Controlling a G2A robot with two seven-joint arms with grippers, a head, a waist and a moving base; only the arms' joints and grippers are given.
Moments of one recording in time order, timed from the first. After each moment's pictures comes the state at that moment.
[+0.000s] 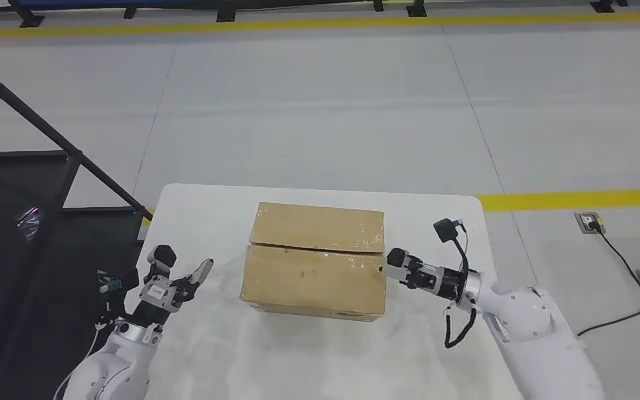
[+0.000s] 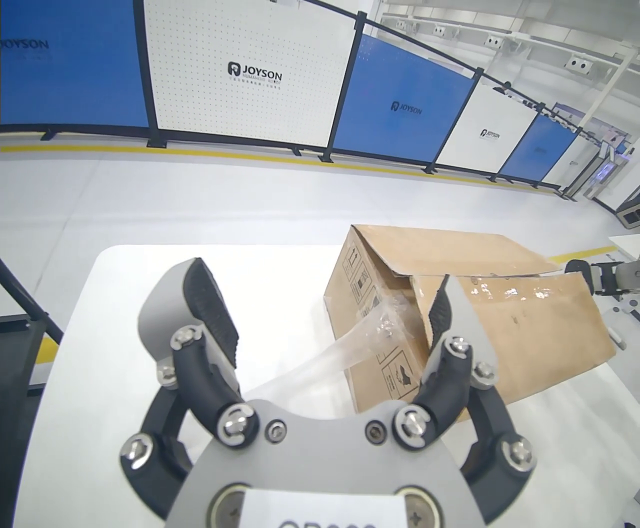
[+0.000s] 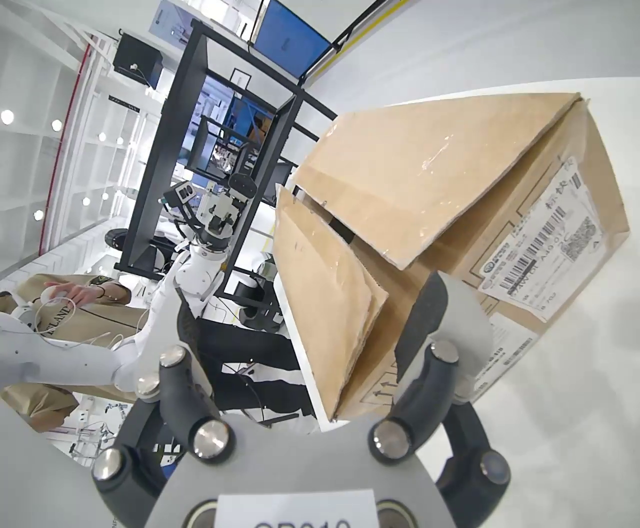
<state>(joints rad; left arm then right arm) 1.44 -1.14 -1.67 -1.70 0.95 -0.42 0.10 -0.97 -1.14 1.32 -1.43 0.00 -0.54 0.92</state>
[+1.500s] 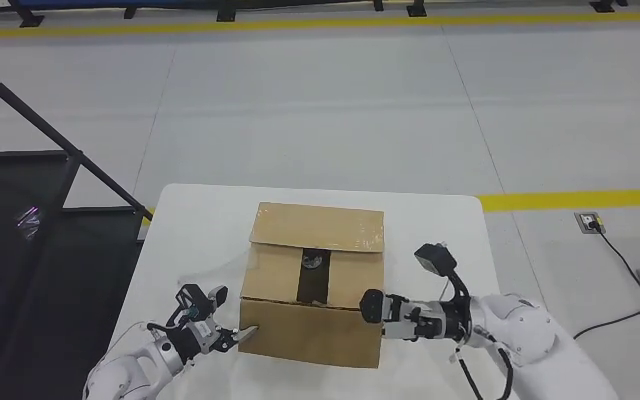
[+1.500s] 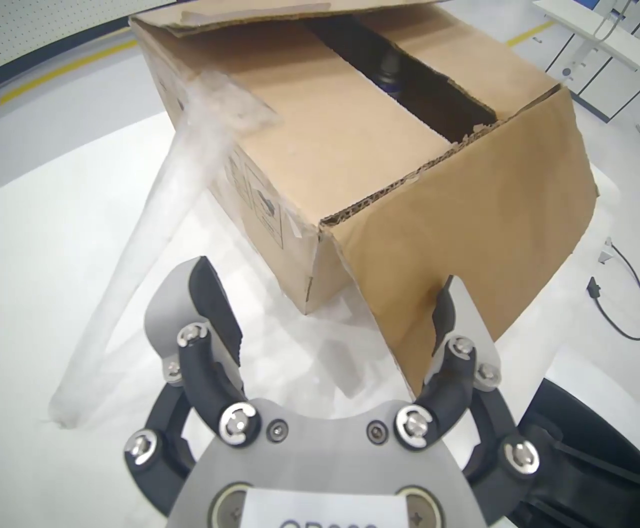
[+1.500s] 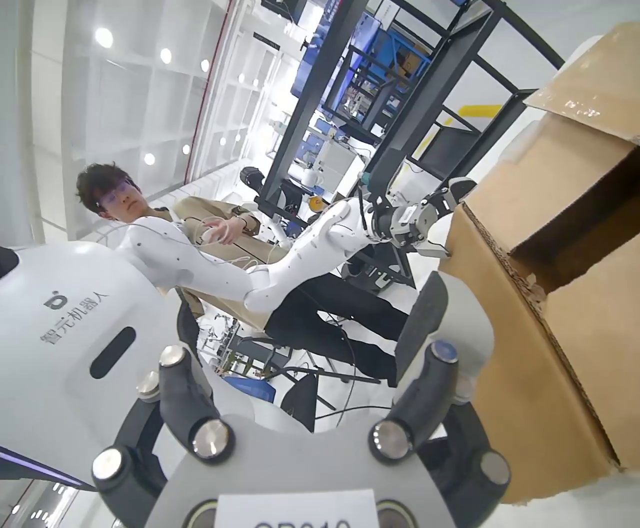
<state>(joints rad) 1.45 -1.11 -1.59 -1.62 1.25 -0.78 -0.06 -1.02 -0.96 1.13 -1.66 0.46 -0.62 1.05</state>
